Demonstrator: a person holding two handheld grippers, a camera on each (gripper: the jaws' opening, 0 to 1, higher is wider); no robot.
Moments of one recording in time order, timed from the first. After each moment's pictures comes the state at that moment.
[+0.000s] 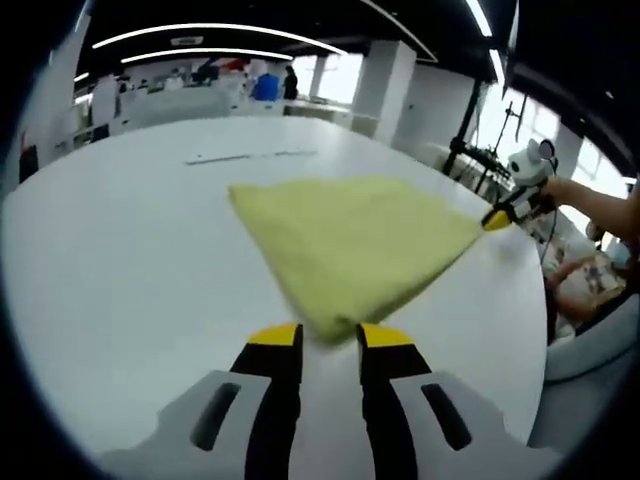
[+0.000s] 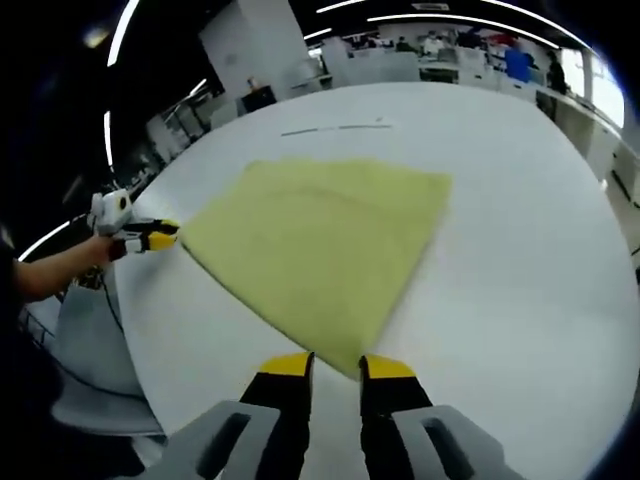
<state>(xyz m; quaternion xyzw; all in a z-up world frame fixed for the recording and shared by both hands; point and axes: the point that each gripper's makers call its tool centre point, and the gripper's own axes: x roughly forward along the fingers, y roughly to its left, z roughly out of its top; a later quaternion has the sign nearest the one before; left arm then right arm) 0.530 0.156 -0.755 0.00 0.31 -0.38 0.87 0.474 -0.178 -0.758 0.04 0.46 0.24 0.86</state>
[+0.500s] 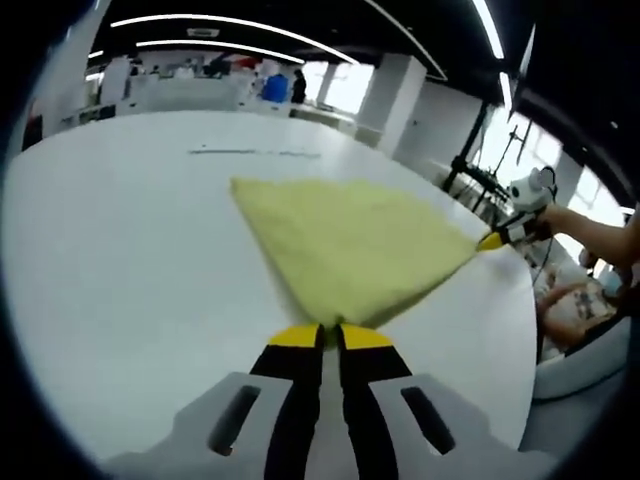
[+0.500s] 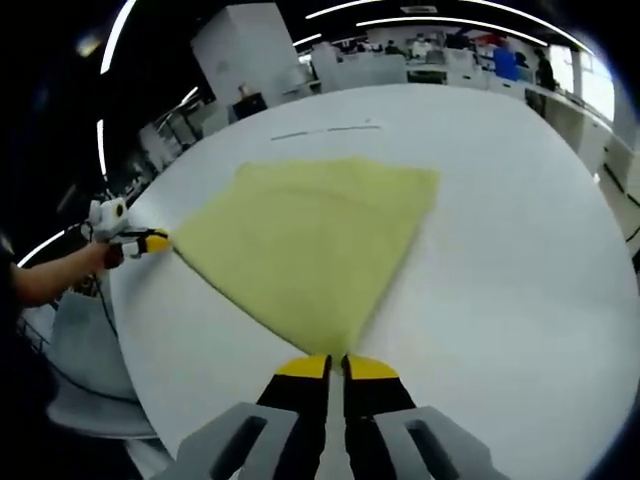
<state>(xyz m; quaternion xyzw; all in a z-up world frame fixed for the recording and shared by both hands) 0.531 0.148 -0.755 -0.05 0.31 -0.39 0.87 0.474 -0.185 -0.765 0.04 0.45 0.22 0.86</state>
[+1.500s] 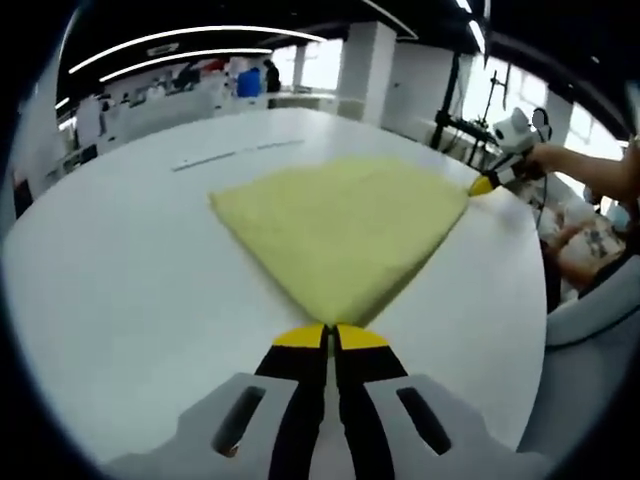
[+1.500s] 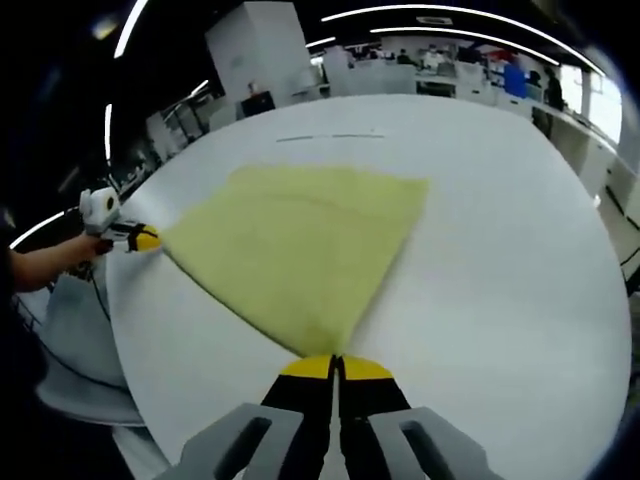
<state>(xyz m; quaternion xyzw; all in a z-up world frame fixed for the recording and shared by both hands) 0.505 0.159 -0.756 0.08 0.32 -0.40 0.86 0.475 -0.190 -0.759 0.01 0.44 0.23 0.87</state>
